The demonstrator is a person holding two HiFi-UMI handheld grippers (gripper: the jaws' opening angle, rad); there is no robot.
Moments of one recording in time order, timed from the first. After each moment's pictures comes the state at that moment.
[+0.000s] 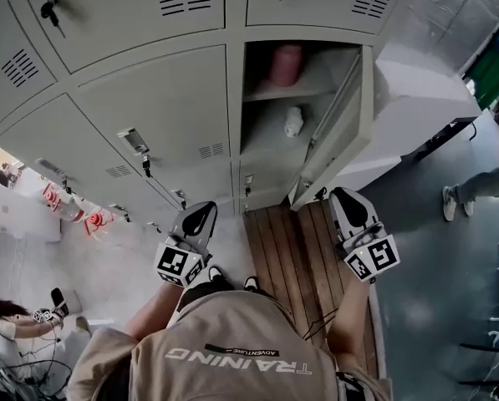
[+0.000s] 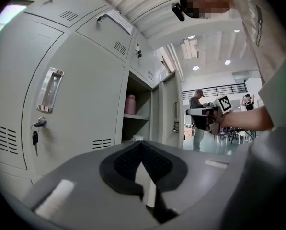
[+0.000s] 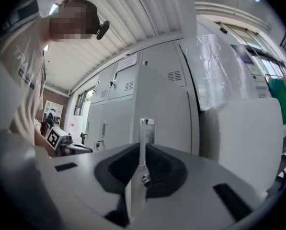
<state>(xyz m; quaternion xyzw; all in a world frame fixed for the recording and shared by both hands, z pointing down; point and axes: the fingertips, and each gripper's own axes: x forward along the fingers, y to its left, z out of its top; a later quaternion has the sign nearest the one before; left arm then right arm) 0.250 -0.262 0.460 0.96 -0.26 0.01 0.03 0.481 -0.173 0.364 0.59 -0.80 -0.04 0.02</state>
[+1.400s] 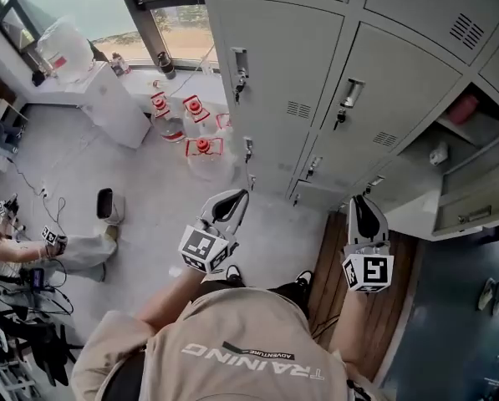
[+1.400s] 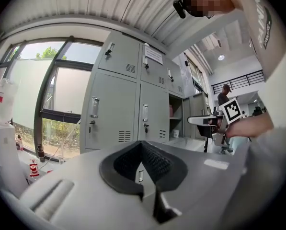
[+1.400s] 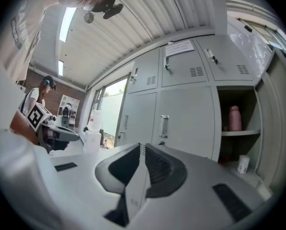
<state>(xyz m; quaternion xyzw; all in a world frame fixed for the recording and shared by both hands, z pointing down) -0.098 -0.185 0.477 0.89 -0.45 0.02 0.03 0.138 -0.190 0.424 0.53 -0.84 -0.06 0.05</state>
